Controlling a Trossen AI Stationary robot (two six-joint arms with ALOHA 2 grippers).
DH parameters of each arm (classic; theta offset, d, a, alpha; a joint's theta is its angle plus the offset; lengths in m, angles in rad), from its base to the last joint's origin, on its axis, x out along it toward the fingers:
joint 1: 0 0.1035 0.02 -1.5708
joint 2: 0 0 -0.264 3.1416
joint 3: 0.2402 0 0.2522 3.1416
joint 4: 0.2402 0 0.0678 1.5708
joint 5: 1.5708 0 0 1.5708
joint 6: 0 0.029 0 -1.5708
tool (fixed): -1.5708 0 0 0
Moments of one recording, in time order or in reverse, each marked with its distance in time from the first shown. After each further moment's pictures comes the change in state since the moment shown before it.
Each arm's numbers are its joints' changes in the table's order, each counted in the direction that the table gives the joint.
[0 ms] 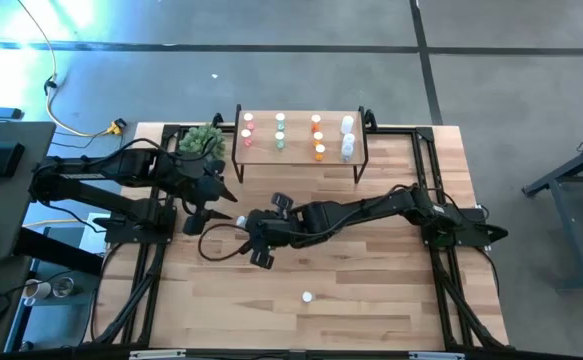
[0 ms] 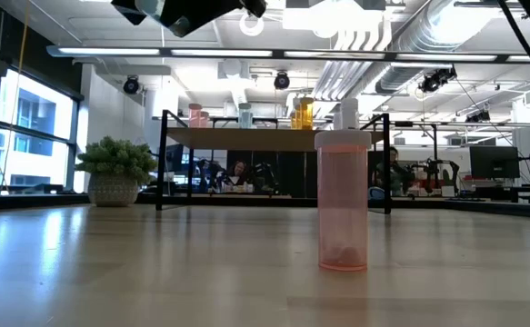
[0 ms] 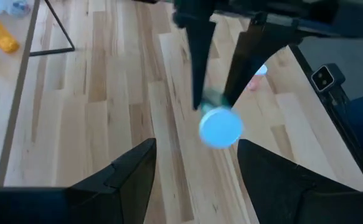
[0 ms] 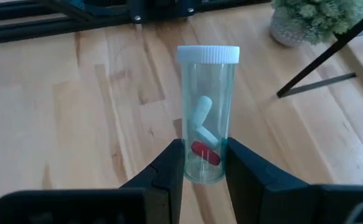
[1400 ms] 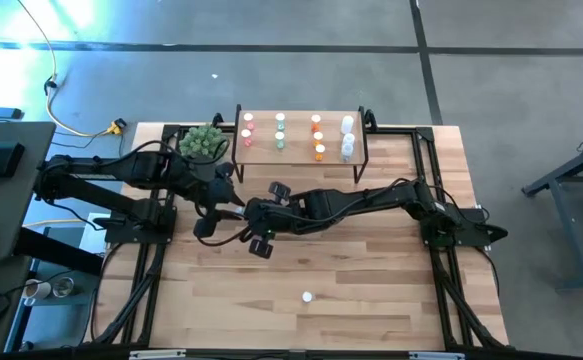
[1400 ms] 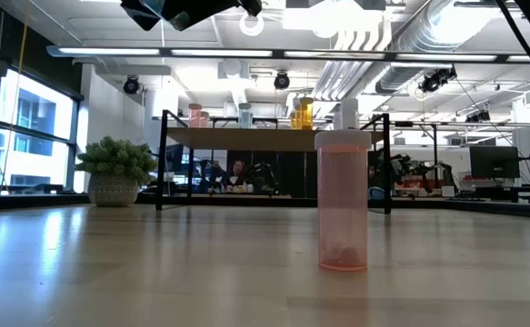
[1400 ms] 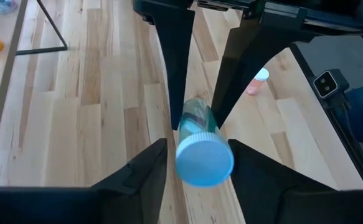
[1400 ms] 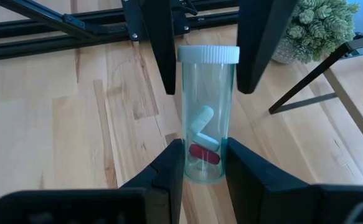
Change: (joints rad) left arm -0.005 0.071 0.000 -0.063 0.000 -0.025; right arm -0.040 -0.028 0.000 -0.035 0.045 -0.067
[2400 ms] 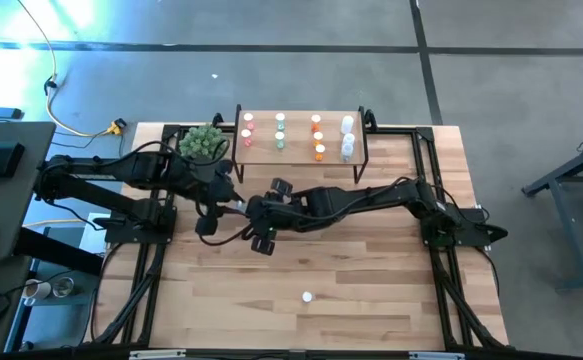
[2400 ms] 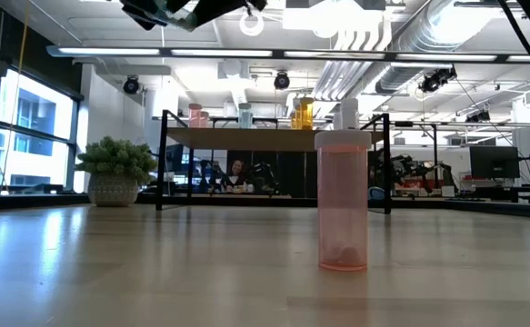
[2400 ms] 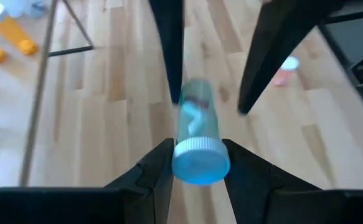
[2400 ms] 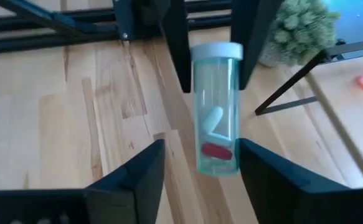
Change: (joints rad) left arm 0.001 0.000 0.000 0.015 0.094 0.060; right arm -0.005 -0.019 -0.002 0.023 -0.029 -0.029
